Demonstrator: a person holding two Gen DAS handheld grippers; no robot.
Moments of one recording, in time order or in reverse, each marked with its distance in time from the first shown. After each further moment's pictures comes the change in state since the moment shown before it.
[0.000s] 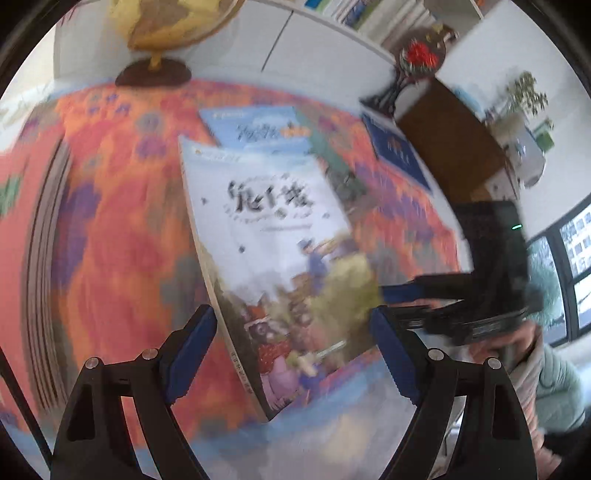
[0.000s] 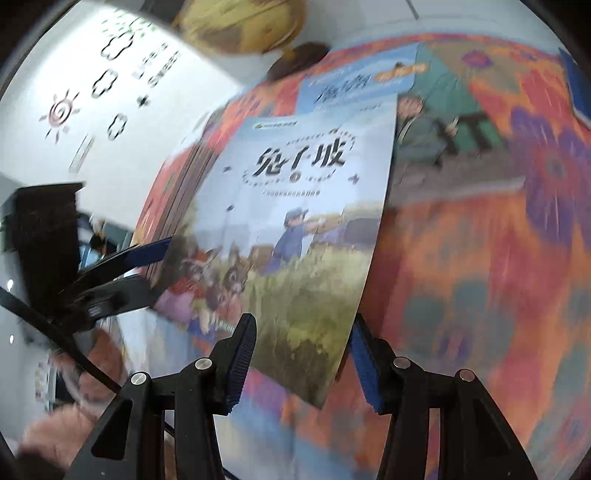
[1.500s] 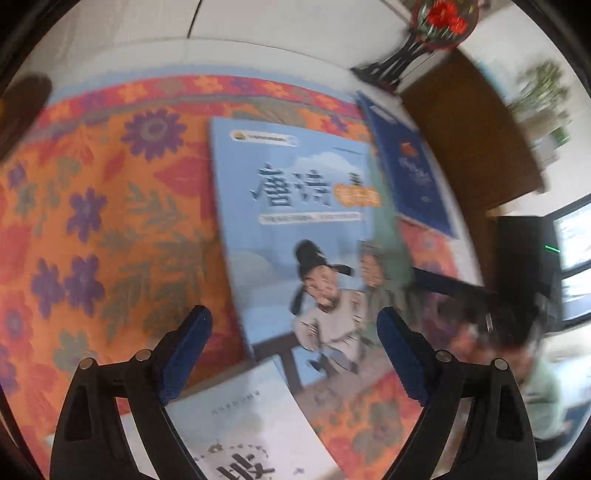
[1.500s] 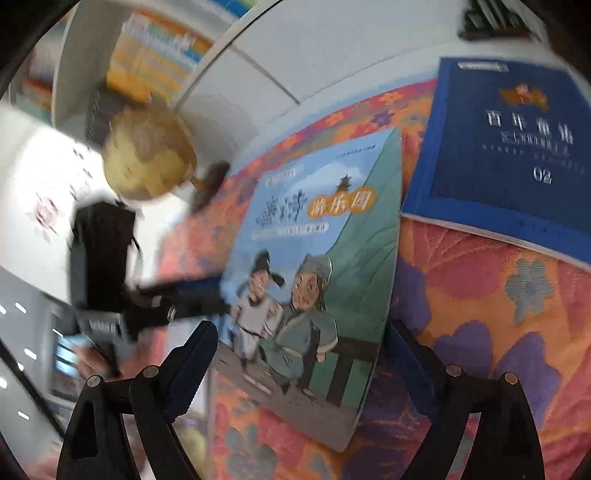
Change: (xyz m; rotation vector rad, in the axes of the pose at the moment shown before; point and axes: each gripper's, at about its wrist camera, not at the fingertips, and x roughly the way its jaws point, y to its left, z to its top) left arm 0.149 -0.027 0.187 0.037 0.191 -0.136; right arm -0.082 -0.174 0.086 0.291 -0.382 0.100
